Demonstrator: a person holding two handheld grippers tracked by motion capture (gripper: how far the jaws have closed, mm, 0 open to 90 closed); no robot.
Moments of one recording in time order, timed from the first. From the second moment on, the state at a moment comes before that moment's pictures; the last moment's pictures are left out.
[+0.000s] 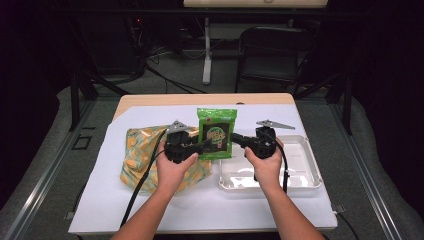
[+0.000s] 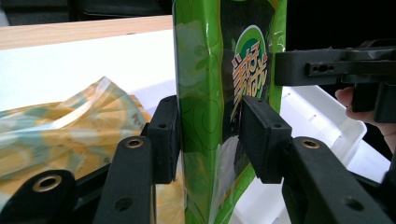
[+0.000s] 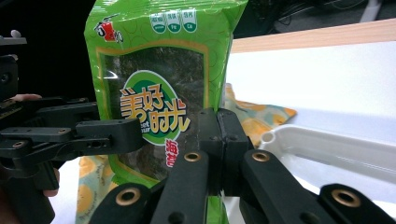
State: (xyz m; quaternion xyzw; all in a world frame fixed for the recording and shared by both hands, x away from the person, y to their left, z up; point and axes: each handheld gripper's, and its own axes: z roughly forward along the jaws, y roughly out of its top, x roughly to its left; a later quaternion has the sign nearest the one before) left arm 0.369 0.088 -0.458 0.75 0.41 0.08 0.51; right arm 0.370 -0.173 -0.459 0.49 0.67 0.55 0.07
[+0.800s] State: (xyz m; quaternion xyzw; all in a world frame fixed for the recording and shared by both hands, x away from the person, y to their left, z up) left arm 0.388 0.049 -0.473 0.76 0.41 0.07 0.51; right arm 0.372 -0.205 -0.466 0.53 0.66 0.52 0.09
